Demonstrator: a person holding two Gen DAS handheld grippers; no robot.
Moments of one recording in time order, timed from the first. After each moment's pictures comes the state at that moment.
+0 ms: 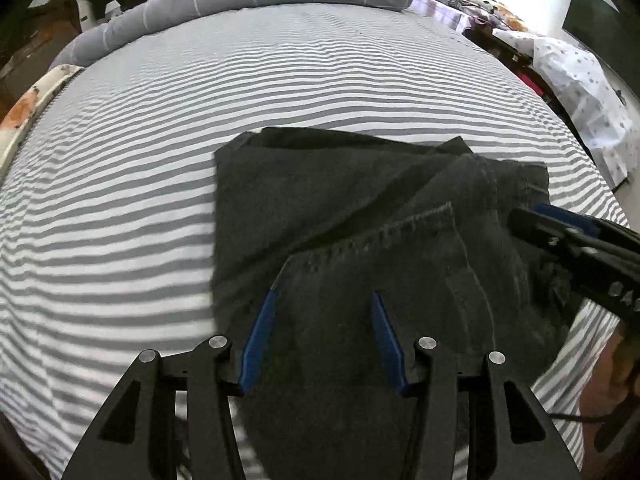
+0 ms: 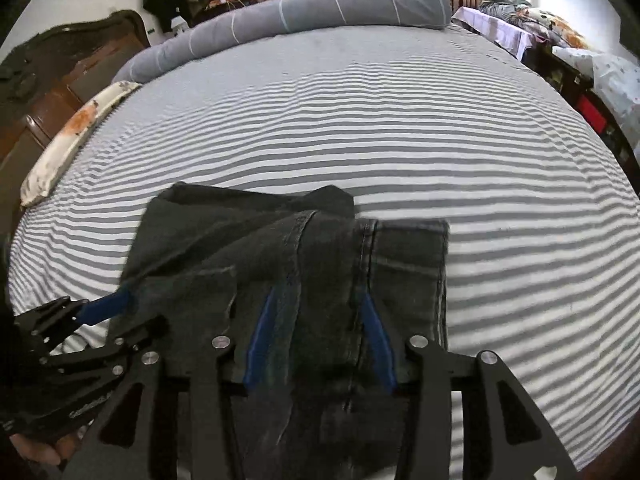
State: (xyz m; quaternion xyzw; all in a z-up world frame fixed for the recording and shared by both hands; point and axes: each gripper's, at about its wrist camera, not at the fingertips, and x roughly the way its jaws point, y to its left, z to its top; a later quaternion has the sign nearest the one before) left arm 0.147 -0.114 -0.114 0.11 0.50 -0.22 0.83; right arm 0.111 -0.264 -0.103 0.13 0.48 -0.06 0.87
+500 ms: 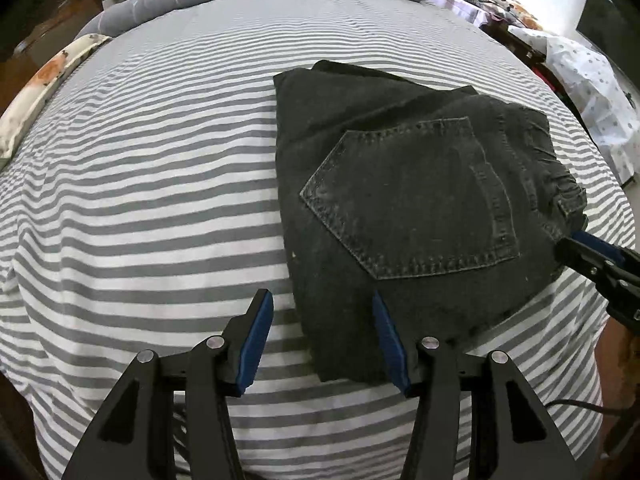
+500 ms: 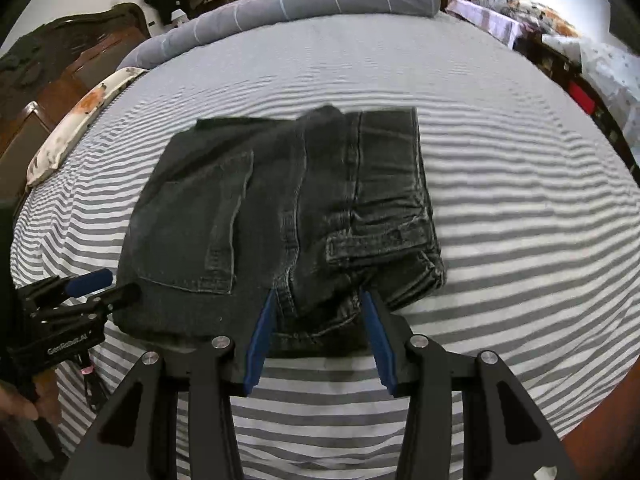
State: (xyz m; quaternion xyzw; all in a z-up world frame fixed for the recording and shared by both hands) left arm 0.087 -0.063 -0.129 0.09 0.52 -0.19 0.82; right arm 0.031 -0.241 -0.116 0.13 0.49 -0.07 0.86
